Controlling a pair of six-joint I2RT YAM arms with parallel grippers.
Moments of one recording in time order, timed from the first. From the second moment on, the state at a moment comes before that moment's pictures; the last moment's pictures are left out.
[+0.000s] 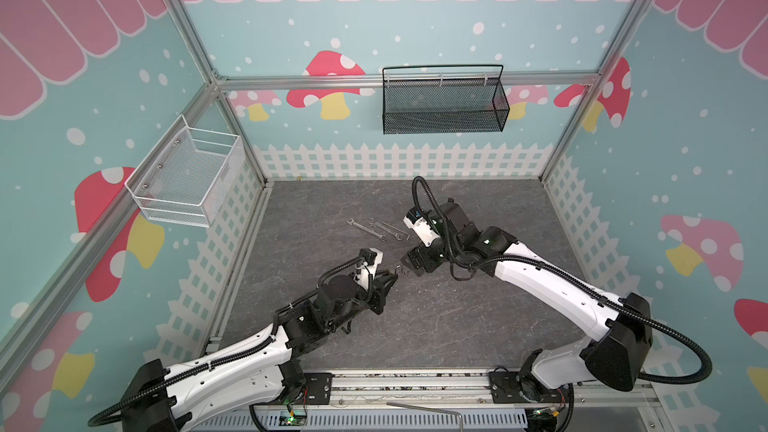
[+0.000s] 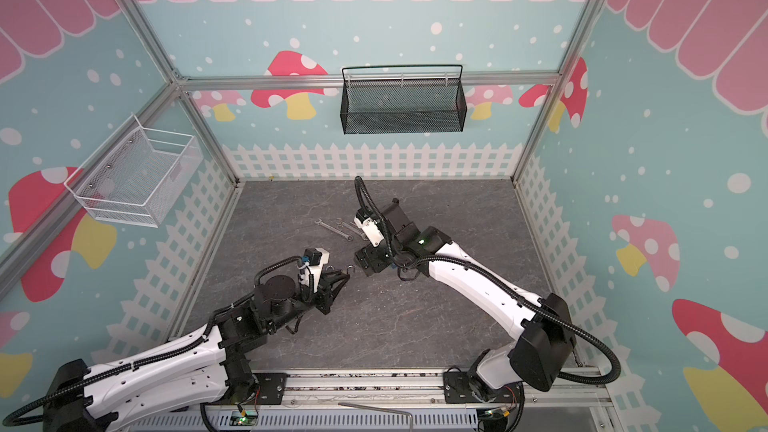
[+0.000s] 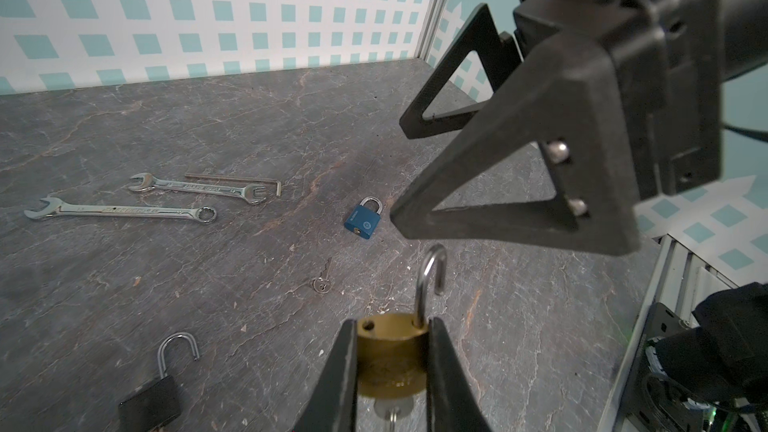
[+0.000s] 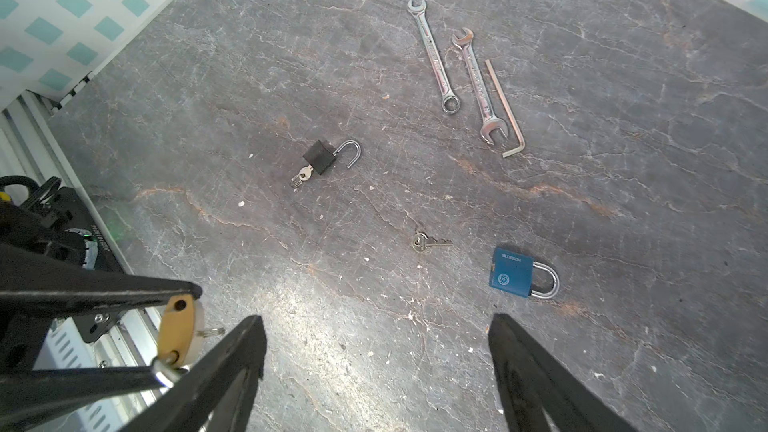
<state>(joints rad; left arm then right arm) -0.93 0.87 0.51 0.06 -0.16 -0.32 0.77 1.44 1.31 -0.70 -0.11 0.07</state>
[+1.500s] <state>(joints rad) -0.85 1.58 0.89 -0.45 -0.25 -0.75 0.65 1.31 0.88 -0.52 -0.11 0.29</state>
